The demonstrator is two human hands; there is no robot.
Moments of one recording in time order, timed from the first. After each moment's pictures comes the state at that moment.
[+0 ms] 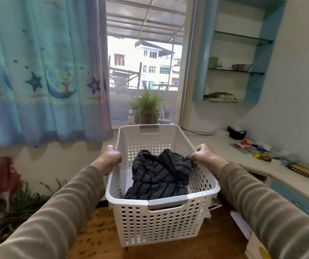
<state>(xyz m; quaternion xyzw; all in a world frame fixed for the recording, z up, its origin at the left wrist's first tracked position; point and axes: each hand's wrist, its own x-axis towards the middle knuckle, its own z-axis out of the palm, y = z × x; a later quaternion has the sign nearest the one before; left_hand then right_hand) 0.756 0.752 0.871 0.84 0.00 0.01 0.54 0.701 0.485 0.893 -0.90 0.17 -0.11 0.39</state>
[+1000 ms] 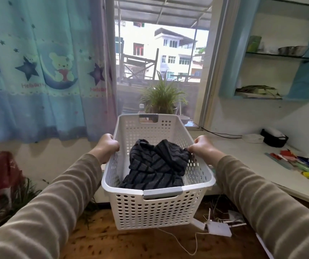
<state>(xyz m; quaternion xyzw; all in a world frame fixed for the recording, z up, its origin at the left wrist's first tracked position) 0.981 0.727 0.861 0.85 0.05 0.07 0.52 0.965 0.457 0.869 -0.90 0.12 -0.09 0.40</state>
